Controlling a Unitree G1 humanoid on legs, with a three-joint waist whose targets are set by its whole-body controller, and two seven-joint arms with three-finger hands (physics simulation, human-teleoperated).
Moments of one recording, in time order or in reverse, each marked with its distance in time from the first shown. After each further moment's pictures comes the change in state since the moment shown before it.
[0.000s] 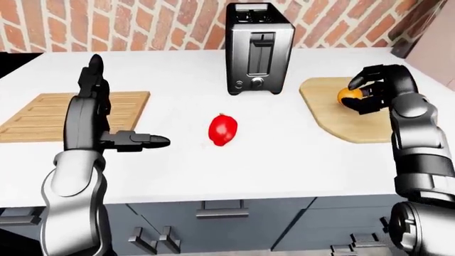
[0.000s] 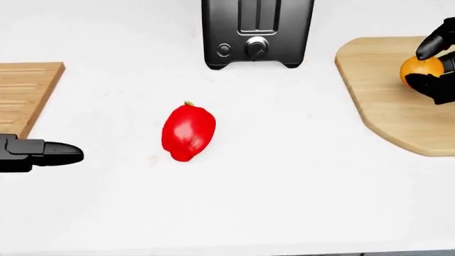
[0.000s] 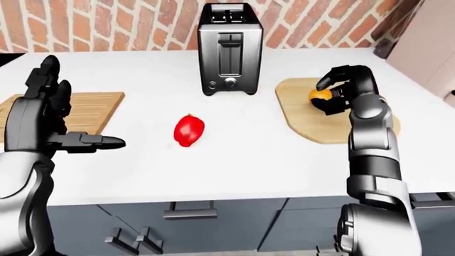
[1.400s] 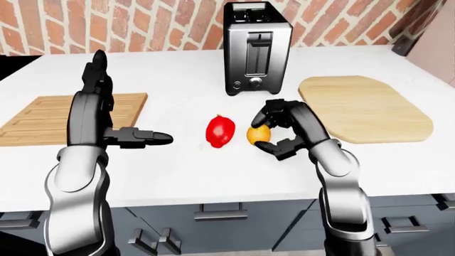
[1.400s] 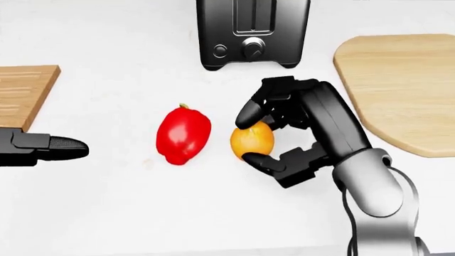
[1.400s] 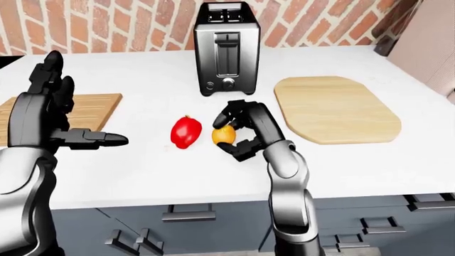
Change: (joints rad) left arm -0.031 -0.001 -0.020 0.004 0.014 0.013 -0.004; right arm 0.462 0.540 0.246 -1.096 -0.138 0.353 0.295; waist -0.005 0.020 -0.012
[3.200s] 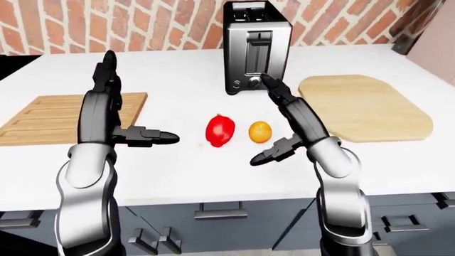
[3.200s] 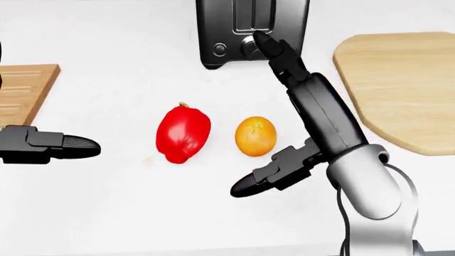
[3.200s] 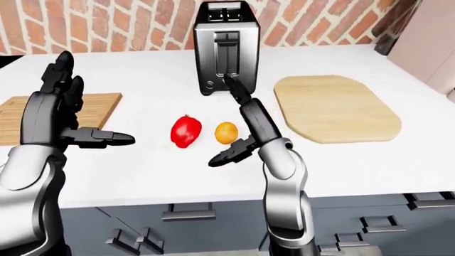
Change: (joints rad) left arm -0.013 -0.021 -0.032 0.030 0.009 -0.022 0.006; right arm -0.023 0.036 0.034 -0.079 -0.088 0.044 0.056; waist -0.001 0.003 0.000
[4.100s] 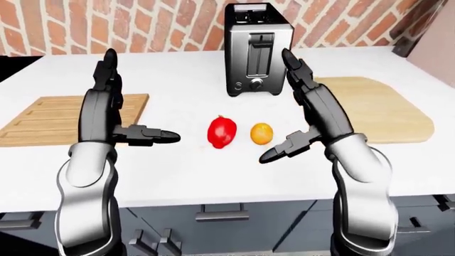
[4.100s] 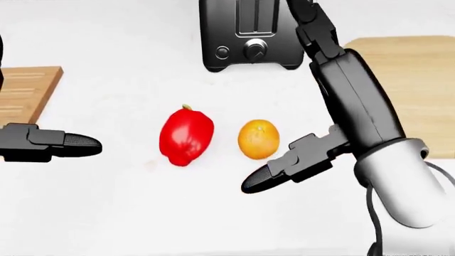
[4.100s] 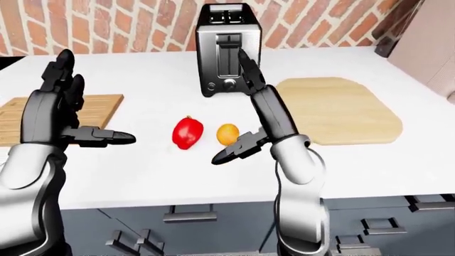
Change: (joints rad) left arm -0.009 -0.001 -0.004 -0.005 -0.003 0.008 0.000; right arm -0.042 -0.054 -0.010 -0.189 0.049 0.150 -0.012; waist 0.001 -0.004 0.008
